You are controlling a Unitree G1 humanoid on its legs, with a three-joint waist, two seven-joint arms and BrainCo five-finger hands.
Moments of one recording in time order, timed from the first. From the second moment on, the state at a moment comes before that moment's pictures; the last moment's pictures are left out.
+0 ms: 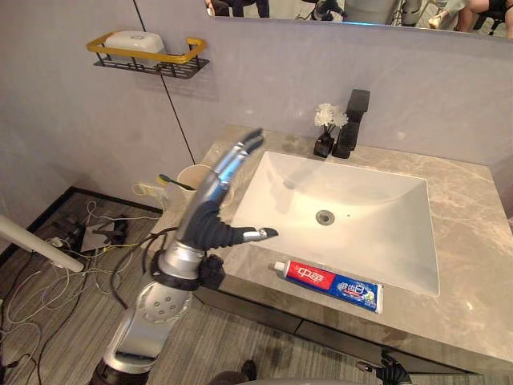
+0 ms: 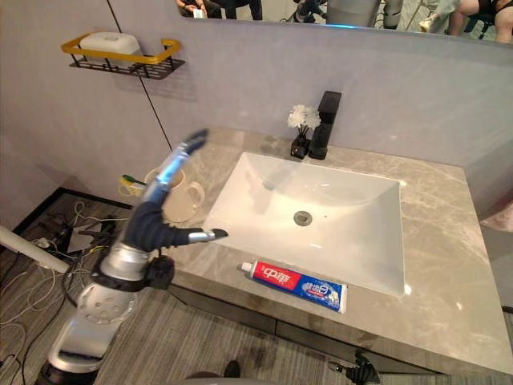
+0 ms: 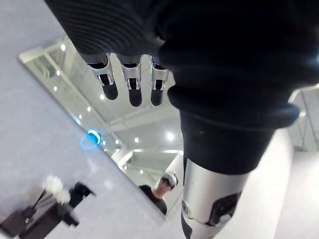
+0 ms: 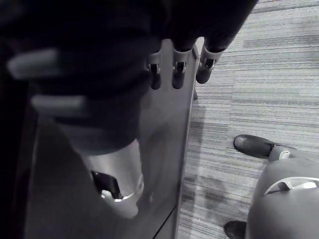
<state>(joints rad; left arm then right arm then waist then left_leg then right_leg) -0.05 0.42 -0.36 -0.42 0.34 -0.25 0.00 0.14 -0.18 -0.19 1.00 0.07 -0.07 0.01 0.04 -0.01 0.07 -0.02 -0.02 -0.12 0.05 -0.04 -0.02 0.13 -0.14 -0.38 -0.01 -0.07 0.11</state>
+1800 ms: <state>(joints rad) -0.22 0.34 -0.55 0.08 0.59 -0.18 -0.04 0.09 -0.18 -0.19 0.92 0.07 -0.07 0.00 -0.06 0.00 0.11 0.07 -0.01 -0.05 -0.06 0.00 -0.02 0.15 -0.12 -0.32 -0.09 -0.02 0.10</state>
